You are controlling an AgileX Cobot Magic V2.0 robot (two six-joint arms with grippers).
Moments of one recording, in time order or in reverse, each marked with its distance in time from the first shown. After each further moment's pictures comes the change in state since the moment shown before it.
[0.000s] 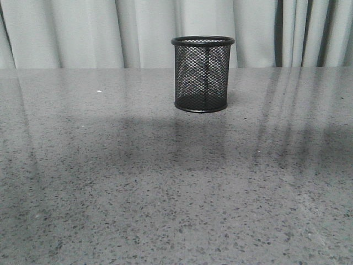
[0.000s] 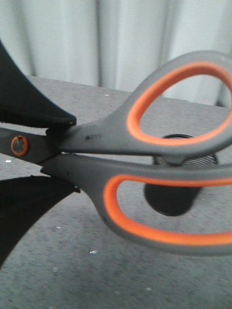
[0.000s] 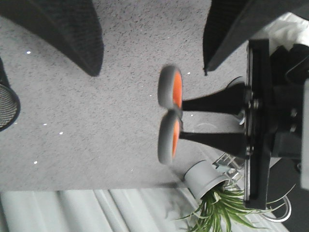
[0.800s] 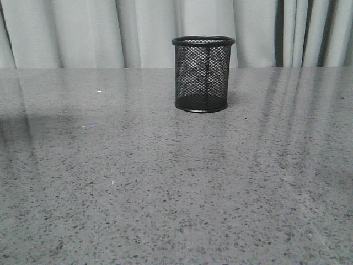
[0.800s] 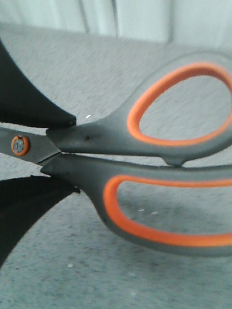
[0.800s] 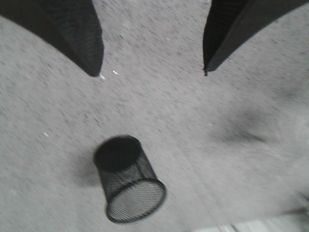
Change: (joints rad) left arm 0.686 -0.113 0.184 -0.304 0.060 0.487; right arm 0.000 -0.372 0.383 -0.520 -0.161 0.351
